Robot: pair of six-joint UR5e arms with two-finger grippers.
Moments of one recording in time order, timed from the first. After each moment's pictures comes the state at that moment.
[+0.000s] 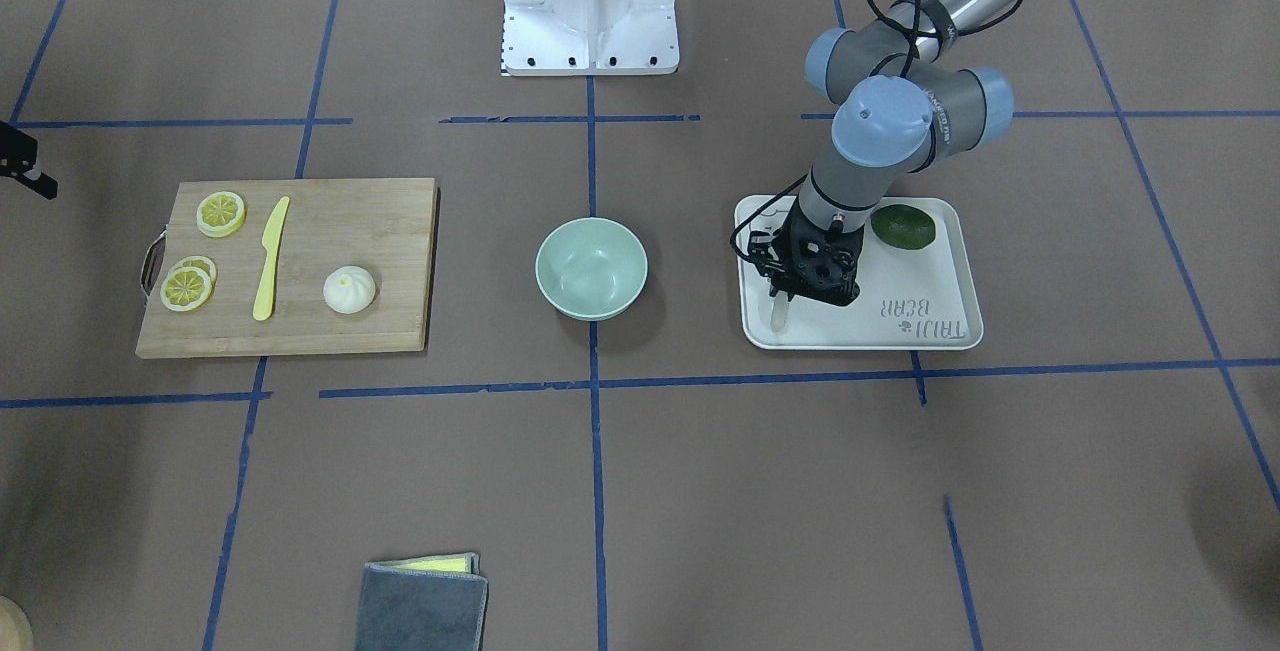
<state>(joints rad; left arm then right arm) -0.66 -2.04 -1.56 -1.93 -1.97 -0.84 1.24 -1.67 1.89 -1.29 2.46 0.31</state>
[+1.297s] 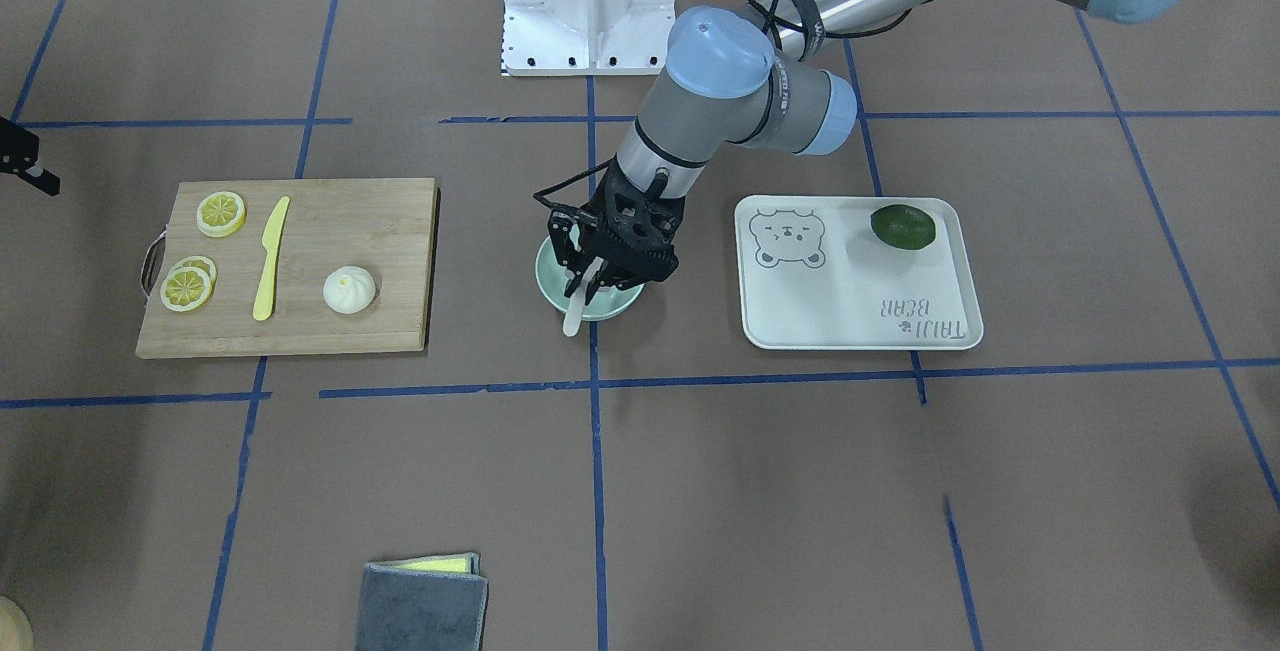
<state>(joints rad) -0.58 -2.37 -1.40 -2.19 -1.83 -1.07 1.24 -1.67 1.89 -1.29 2.47 0.32</state>
